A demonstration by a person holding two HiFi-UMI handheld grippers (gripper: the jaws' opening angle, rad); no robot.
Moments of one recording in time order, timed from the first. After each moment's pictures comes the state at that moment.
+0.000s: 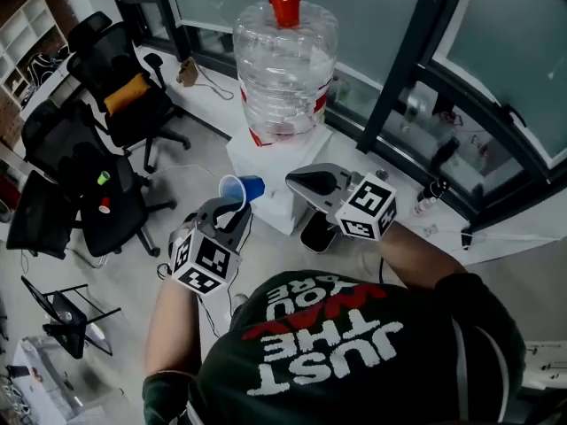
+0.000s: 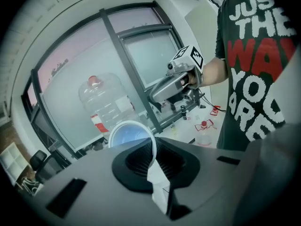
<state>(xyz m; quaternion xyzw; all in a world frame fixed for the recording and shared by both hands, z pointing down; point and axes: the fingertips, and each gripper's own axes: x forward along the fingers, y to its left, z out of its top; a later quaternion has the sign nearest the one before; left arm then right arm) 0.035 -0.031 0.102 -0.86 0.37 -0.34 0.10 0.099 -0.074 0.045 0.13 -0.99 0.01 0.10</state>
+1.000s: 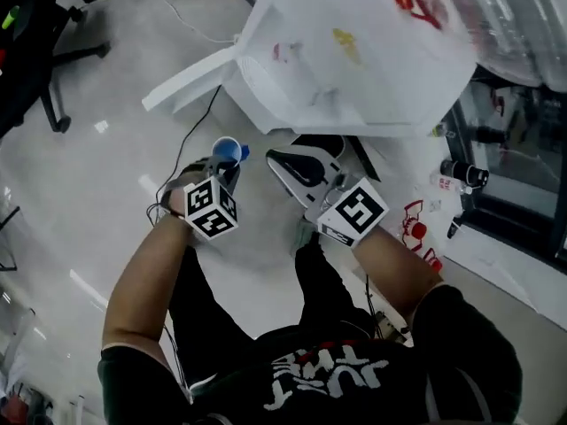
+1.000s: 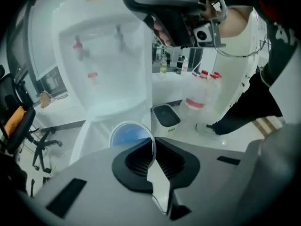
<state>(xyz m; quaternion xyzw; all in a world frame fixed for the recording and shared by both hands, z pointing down) -0.003 -0.069 0.704 -0.85 0.30 -0.41 -0.13 -0.012 -0.114 0.514 0.09 -0.97 0.12 0.19</state>
